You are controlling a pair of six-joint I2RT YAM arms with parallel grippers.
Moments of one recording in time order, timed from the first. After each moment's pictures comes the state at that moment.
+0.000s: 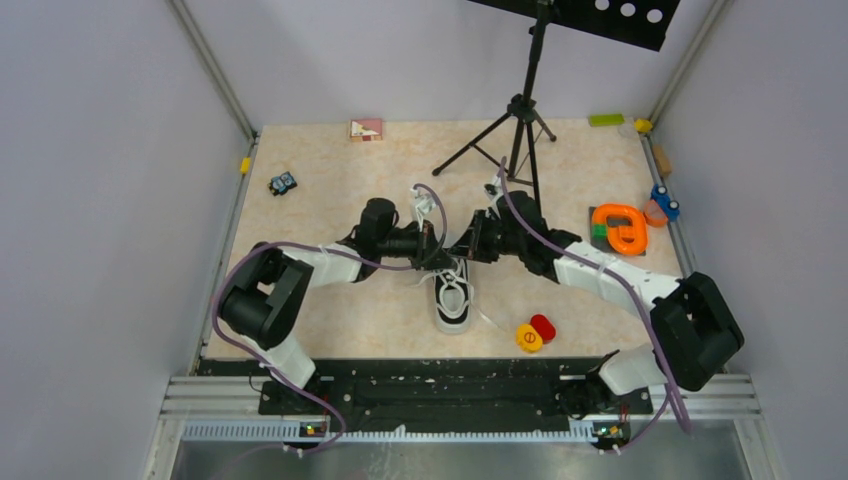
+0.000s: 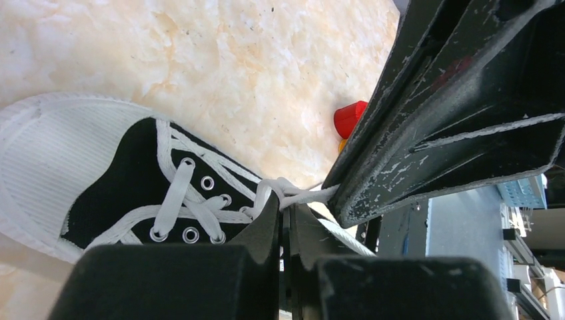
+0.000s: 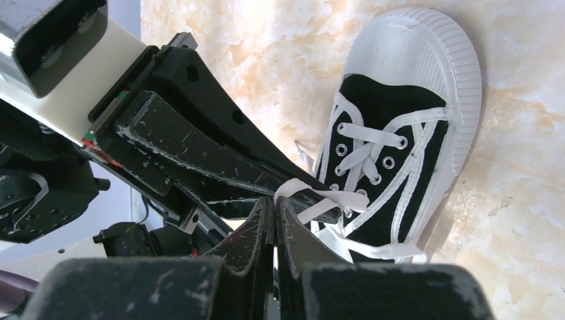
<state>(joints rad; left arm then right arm) -0.51 1.68 0.77 0.46 0.87 -0.41 0.66 1.41 0.88 -0.05 -0.28 0.81</state>
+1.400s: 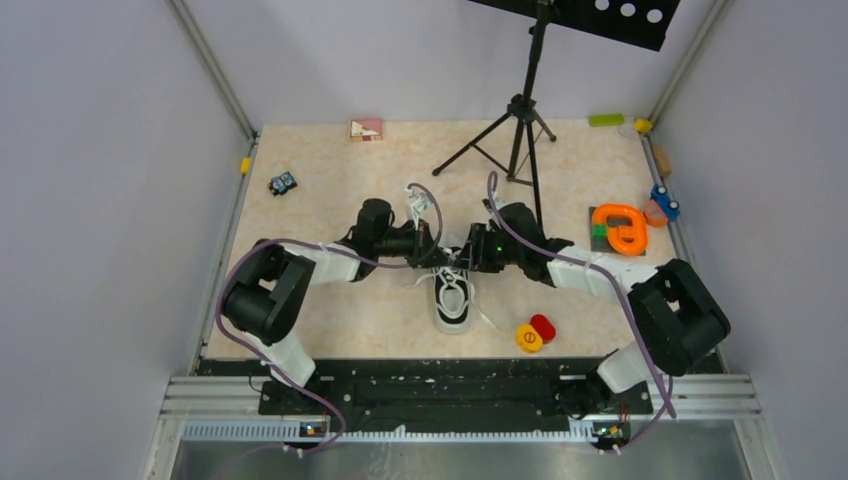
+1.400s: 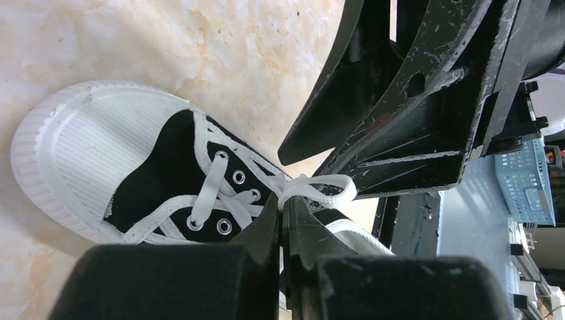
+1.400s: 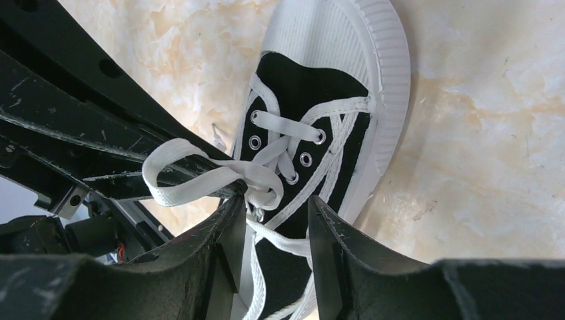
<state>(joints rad) -0.48 1.71 0.76 0.50 0.86 -0.42 0.62 1.48 0.78 0.02 -0.29 0.65</state>
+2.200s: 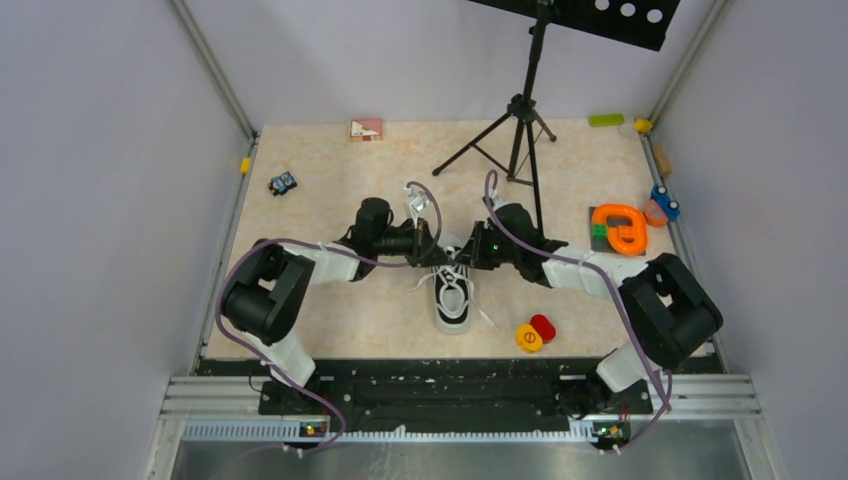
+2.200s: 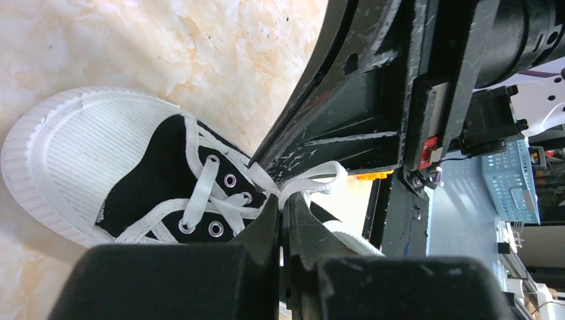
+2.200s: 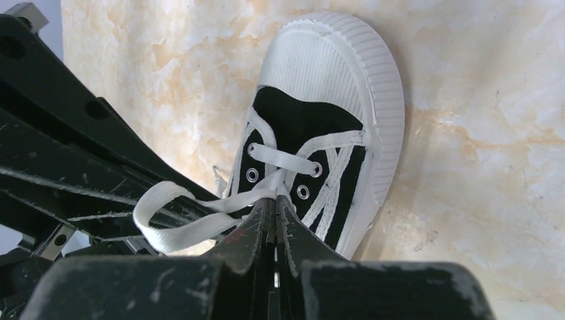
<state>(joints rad) -0.47 1.71 0.76 0.52 0.89 -0.45 0.63 1.55 0.78 0.13 -0.24 0.69</state>
